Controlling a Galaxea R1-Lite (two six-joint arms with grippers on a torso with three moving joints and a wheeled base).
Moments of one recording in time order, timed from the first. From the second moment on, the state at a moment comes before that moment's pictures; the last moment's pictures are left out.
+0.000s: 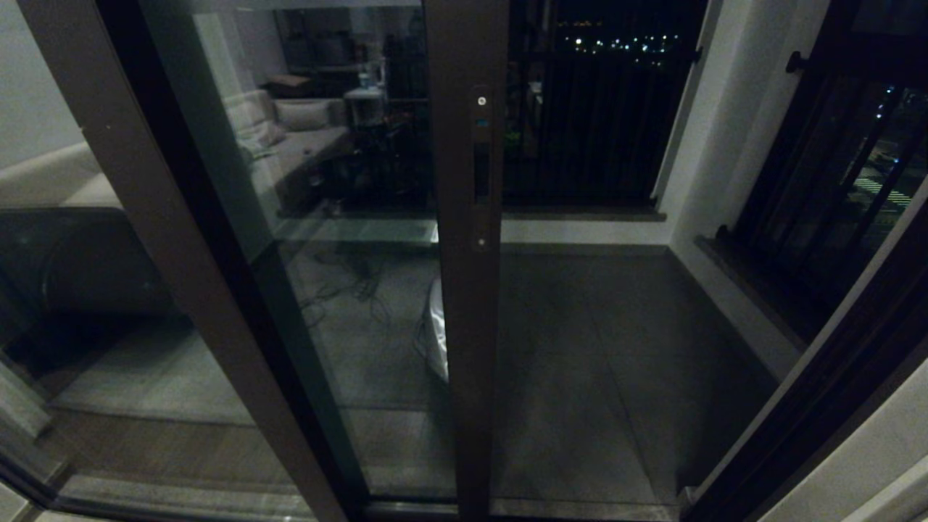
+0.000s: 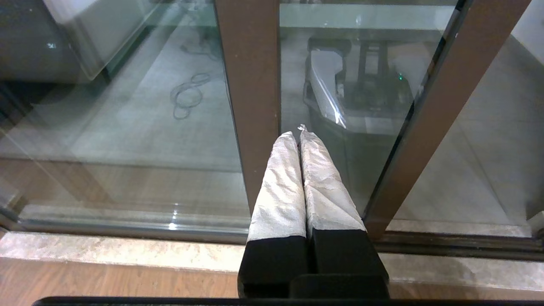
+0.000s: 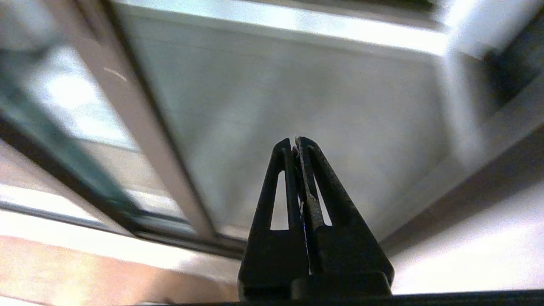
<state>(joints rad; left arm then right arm) 0.00 0.00 -0.05 0.14 -0.01 0.02 0.57 1.06 -1.54 0.72 -0.44 0.05</state>
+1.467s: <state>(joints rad) 0.00 0.00 -0.05 0.14 -0.01 0.02 0.02 0.21 -1.31 0.94 0.00 -0.09</state>
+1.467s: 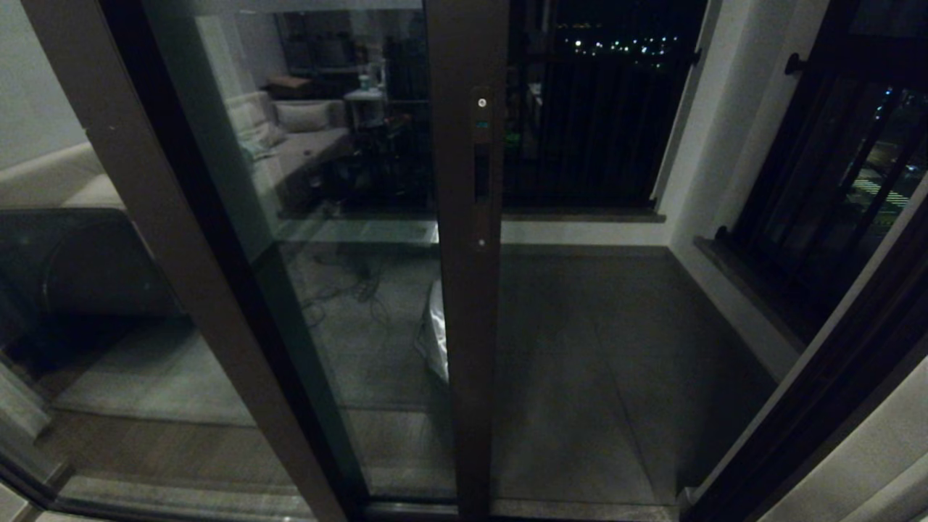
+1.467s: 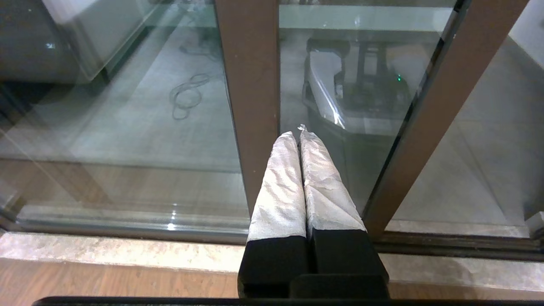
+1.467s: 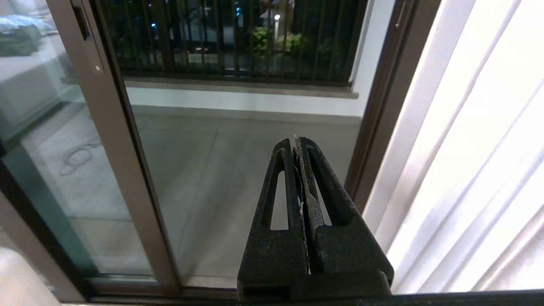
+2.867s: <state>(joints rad) 0.00 0.00 -0.05 0.14 -0.01 0.02 0.00 0.00 -0.37 0.42 0.15 -0.16</state>
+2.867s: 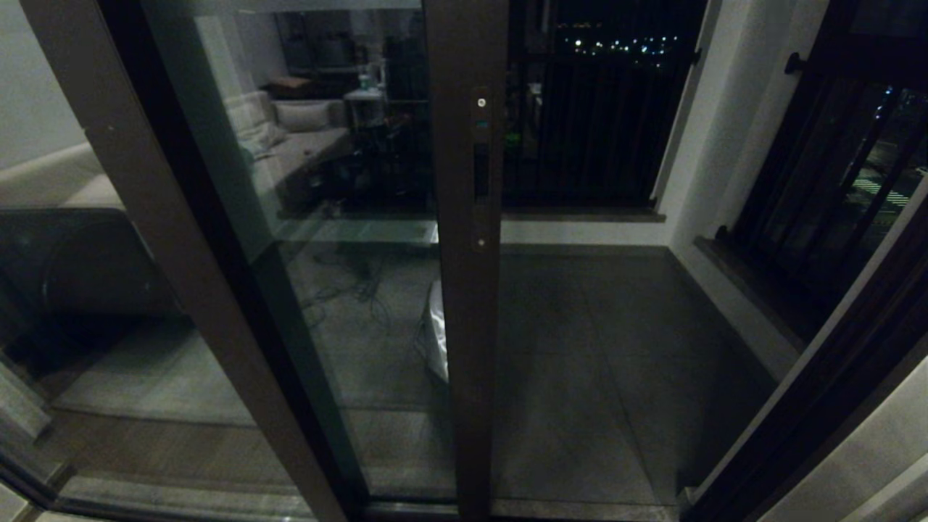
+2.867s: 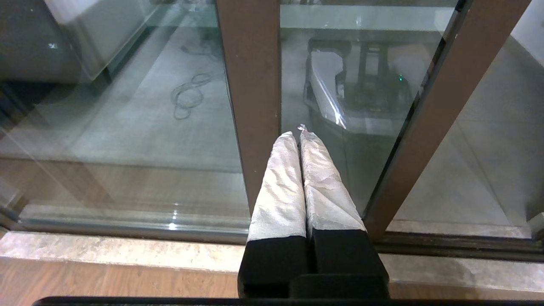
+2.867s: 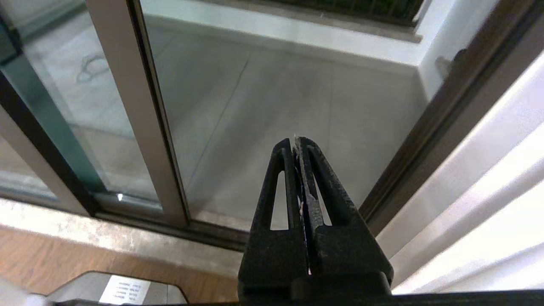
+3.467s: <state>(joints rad) 0.00 0.00 -0.05 0.14 -0.01 0.02 0.00 0.00 -0.05 0.05 0.06 -0.19</state>
